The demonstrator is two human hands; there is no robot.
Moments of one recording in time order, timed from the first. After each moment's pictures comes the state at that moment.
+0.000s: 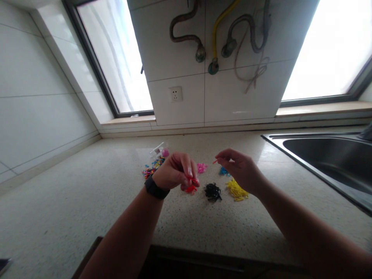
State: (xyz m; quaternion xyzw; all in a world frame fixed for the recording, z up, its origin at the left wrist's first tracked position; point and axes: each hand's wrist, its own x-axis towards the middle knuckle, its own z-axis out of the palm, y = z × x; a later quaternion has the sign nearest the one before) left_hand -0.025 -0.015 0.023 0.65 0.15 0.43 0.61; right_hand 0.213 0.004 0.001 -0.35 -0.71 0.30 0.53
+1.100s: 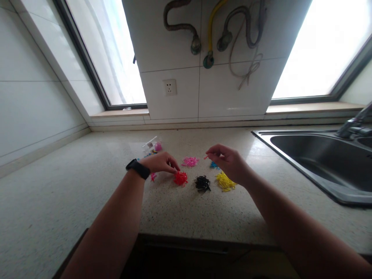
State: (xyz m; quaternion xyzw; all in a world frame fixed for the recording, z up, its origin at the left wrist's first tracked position) left_hand -0.081 0.047 -0.003 0.86 0.40 0.11 0.30; right_hand 0.220 0.008 -0.004 -0.36 -0.74 0.30 0.49
